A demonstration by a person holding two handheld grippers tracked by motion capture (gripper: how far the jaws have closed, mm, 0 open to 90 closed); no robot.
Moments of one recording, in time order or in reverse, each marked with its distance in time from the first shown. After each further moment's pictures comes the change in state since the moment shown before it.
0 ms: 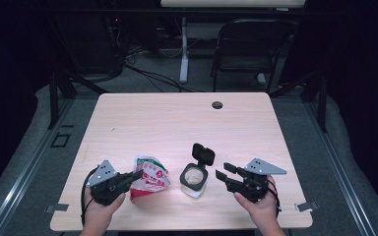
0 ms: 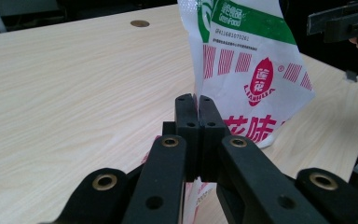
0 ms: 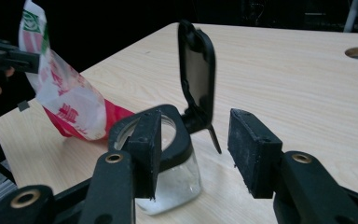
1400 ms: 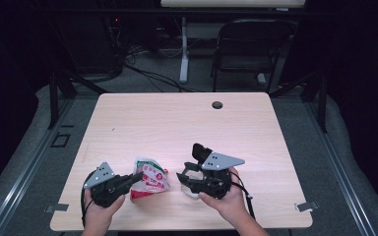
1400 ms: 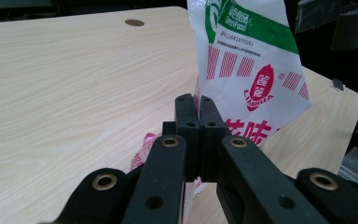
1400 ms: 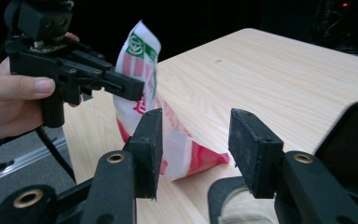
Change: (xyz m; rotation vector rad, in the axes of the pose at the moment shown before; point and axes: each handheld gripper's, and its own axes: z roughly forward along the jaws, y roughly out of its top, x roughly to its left) left arm -0.001 -0.006 0.001 -0.016 -0.025 -0.036; right arm 0.071 0.039 0.056 0.065 0.212 -0.161
